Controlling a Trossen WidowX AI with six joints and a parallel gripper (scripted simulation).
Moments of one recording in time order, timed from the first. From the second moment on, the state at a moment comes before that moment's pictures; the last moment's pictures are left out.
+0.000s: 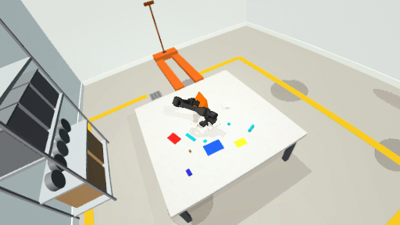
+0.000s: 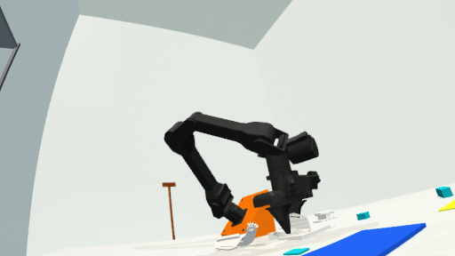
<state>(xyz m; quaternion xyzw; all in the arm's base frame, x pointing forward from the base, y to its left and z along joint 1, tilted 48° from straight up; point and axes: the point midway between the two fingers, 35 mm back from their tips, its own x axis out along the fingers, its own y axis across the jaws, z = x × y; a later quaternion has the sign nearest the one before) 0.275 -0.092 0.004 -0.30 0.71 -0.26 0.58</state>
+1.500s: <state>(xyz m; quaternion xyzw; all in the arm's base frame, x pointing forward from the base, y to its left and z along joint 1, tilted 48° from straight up) 0.282 -0.058 0.034 -0.30 0.72 -0.26 0.57</state>
